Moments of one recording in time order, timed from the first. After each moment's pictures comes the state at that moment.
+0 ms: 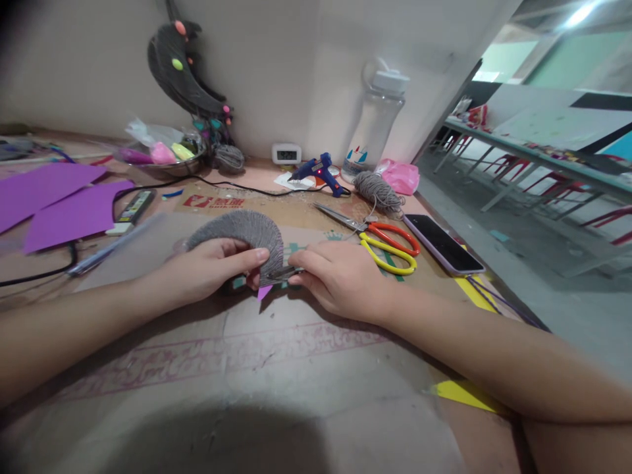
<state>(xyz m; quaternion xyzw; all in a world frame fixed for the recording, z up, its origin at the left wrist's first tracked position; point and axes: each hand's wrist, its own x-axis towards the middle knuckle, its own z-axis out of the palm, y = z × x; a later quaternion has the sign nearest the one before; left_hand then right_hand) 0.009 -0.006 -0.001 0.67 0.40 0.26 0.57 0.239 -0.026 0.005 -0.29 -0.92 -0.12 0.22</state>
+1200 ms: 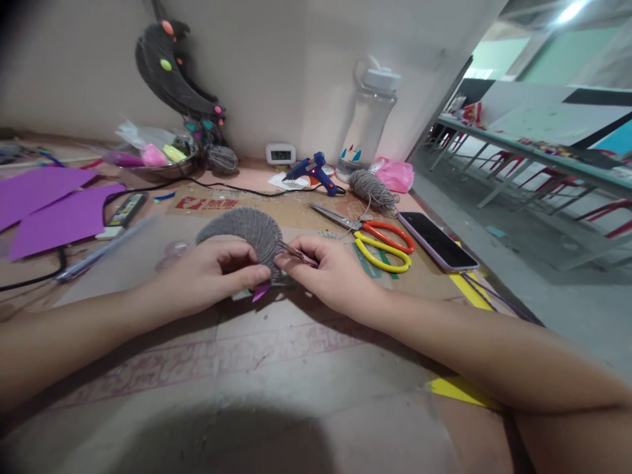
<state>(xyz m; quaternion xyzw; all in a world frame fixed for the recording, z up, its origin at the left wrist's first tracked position) 0.009 -0.012 0.004 0.82 0.39 0.25 0.34 0.217 -0.035 0.016 -0.49 -0.73 0.36 0.31</state>
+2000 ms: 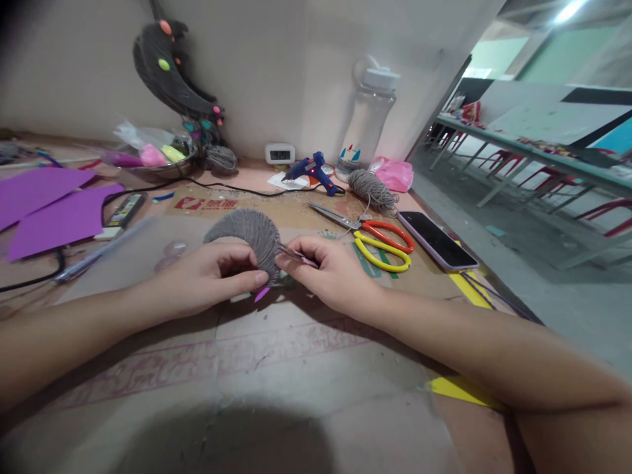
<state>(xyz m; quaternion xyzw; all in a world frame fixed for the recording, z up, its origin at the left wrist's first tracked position) 0.009 -0.011 0.005 0.83 0.37 0.23 0.36 0.219 -0.034 0.013 -0.46 -0.73 0.39 0.32</state>
